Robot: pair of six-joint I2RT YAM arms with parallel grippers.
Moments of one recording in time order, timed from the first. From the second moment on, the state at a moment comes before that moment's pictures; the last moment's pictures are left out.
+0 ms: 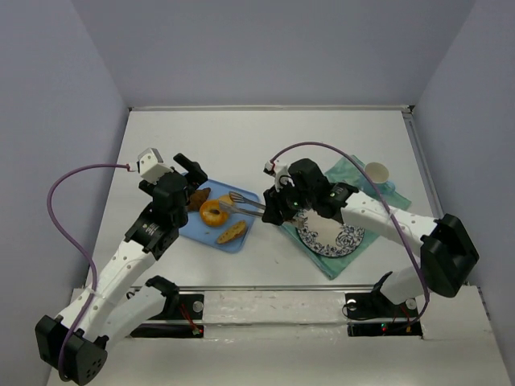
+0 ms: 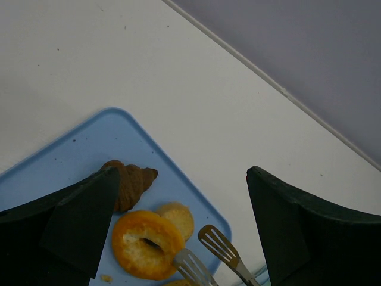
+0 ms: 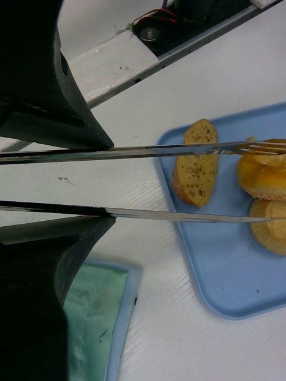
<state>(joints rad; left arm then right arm) -0.50 0.81 0.72 -0.21 -0.67 -0.74 0.78 1.45 1.03 -0.26 -0.36 0.16</state>
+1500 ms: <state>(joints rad) -0.50 0.86 0.72 -0.20 -0.67 -0.74 0.85 0.64 0.83 -1.17 0.29 1.03</state>
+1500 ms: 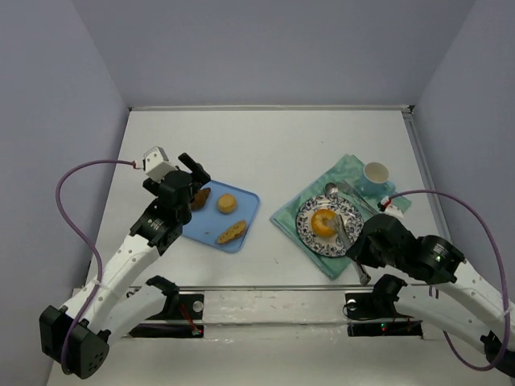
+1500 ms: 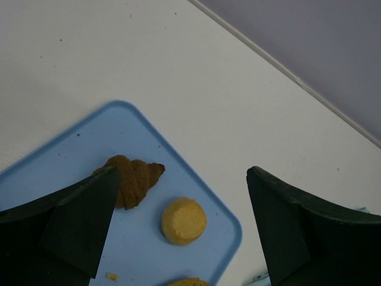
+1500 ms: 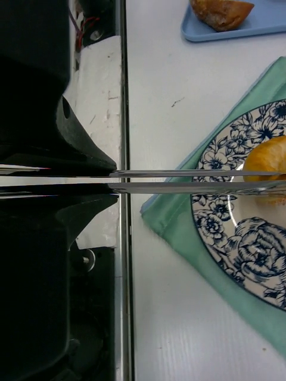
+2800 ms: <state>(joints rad) -0.50 0.90 0.72 -0.19 -0.64 -0.72 0.84 1.12 1.08 -0.63 0.40 0.50</state>
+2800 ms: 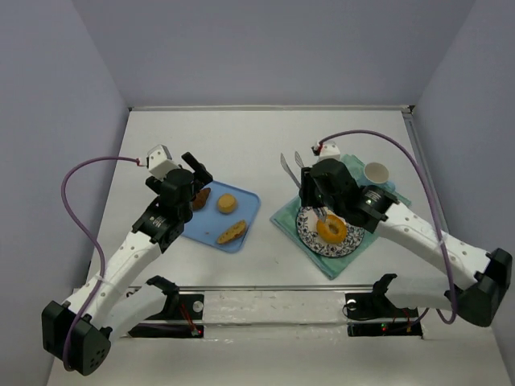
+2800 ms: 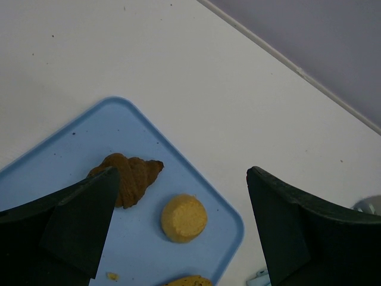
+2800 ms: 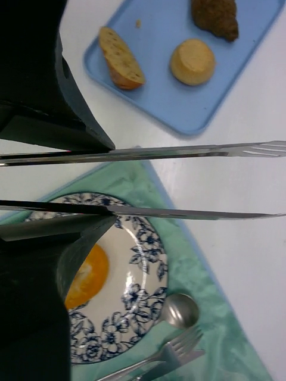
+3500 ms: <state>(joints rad) -0.49 0.98 0.75 -0.18 -0.63 -0.71 0.50 2.08 1.37 0.01 0.13 0.12</state>
